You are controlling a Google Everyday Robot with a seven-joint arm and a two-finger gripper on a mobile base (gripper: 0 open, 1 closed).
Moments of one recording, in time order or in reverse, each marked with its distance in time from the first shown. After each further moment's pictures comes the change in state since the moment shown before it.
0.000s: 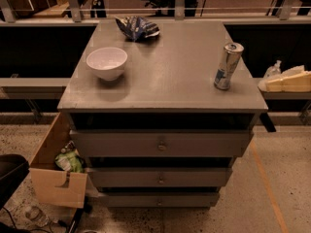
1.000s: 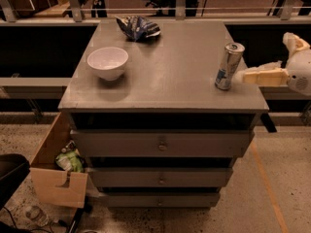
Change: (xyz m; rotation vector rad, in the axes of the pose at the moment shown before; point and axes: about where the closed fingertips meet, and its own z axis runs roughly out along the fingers) arm -0.020 0.017 0.051 -0.072 -0.263 0.133
